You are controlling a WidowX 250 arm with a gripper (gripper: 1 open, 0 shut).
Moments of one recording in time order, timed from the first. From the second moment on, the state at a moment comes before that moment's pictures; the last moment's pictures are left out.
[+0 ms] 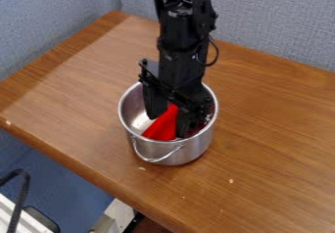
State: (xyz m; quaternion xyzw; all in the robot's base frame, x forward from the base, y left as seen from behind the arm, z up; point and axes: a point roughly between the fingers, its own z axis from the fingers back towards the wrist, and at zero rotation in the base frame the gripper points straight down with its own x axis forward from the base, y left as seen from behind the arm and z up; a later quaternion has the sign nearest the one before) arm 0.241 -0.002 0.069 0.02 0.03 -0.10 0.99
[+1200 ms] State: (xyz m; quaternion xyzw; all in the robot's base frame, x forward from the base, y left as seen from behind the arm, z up) arm 0.246 0.000 0.067 0.02 0.03 -0.09 1.00
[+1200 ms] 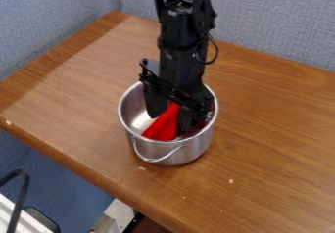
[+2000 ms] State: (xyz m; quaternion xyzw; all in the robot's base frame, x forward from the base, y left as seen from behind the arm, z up) arm 0.250 0.002 0.066 0.02 0.03 -0.08 1.00
